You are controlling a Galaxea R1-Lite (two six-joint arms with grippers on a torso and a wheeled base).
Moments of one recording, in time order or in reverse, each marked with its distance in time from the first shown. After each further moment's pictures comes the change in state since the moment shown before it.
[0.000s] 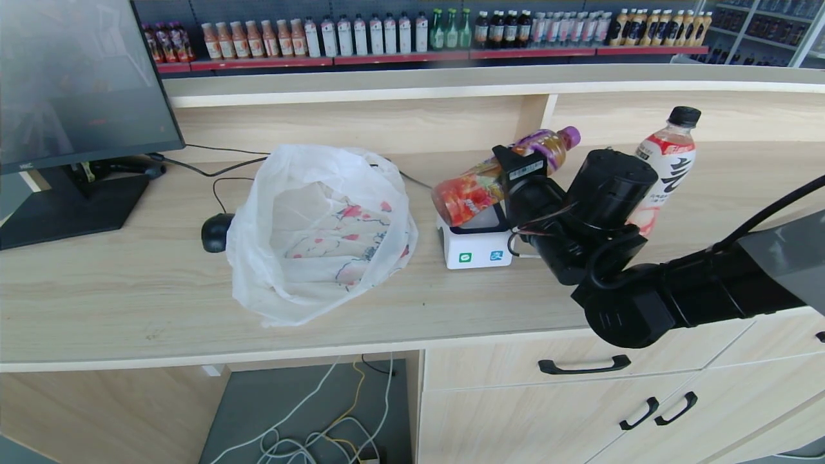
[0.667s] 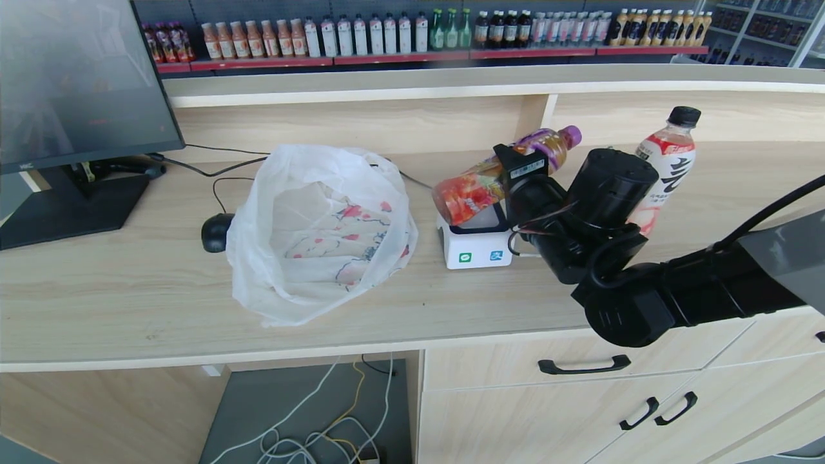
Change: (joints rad) left arm 0.000 0.000 0.000 0.000 0.000 0.000; right arm -0.004 0.003 -0.004 0.000 -0.002 0.023
